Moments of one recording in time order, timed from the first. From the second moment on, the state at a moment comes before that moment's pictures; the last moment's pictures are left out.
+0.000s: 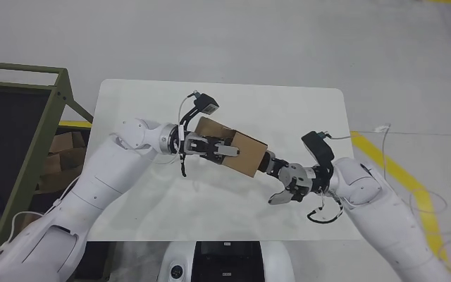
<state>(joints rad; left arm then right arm) 0.85 -0.97 -0.87 -1.45 -0.81 -0.53 -1.29 -1.19 -0.95 1.05 -1.71 0.21 -1.01 0.81</state>
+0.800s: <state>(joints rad) 0.84 -0.98 -0.85 -1.44 -0.81 -0.54 -1.28 -1.08 -0.94 0.93 -1.67 0.26 -1.01 0.81</state>
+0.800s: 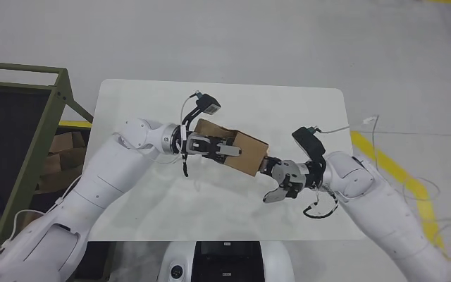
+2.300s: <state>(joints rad) 0.82 -0.90 -0.80 -1.52 -0.39 -0.67 -1.16 -1.37 -0.93 1.29 -1.79 0.20 -1.01 0.81</state>
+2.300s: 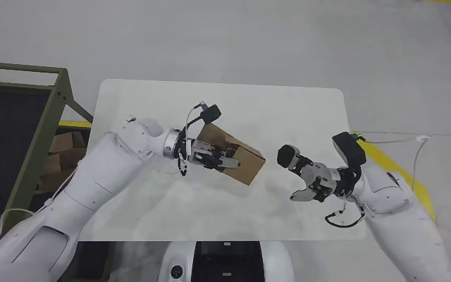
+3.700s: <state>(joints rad) 0.84 -0.81 -0.71 -1.97 0.67 -0.48 -1.34 -1.38 -0.97 1.31 -1.76 0.07 -0.98 0.69</state>
